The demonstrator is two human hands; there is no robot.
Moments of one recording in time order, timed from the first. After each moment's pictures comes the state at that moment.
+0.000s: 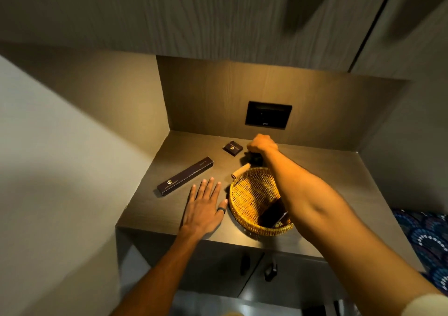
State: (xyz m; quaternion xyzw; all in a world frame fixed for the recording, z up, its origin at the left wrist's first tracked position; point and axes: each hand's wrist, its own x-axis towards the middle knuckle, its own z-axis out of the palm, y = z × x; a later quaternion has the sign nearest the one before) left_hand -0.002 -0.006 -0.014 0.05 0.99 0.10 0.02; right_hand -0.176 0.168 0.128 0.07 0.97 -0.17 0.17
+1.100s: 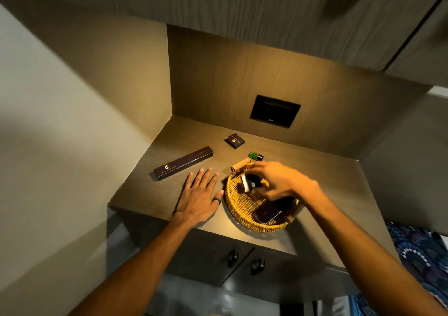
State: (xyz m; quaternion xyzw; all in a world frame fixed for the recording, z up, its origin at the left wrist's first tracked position) left_hand -0.005 -0.006 -0.019 0.04 0.99 0.10 0.01; right_hand -0.092 0.235 0.120 -0.40 0.90 0.03 0.16
